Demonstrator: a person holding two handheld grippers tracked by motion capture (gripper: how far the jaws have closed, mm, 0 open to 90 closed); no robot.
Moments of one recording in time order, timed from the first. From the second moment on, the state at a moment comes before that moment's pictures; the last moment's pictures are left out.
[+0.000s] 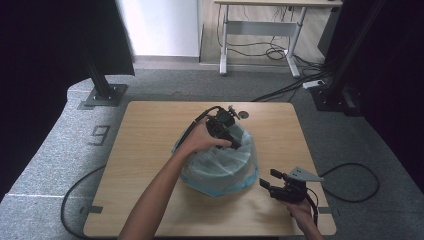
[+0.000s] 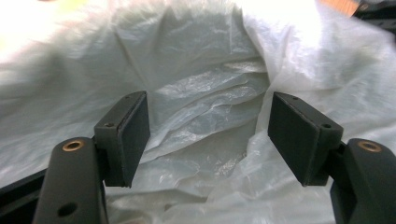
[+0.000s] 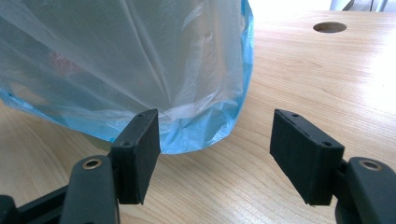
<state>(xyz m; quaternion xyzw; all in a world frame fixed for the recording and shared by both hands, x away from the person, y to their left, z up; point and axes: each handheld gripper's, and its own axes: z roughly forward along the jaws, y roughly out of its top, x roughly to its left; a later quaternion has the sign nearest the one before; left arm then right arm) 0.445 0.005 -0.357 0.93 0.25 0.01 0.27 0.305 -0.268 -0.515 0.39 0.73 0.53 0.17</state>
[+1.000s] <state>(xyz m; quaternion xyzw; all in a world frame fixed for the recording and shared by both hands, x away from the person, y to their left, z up) 0.436 0.067 -0.365 0.93 0.29 0.03 0.23 0.306 -0.271 -0.518 0.40 0.73 0.52 0.17</state>
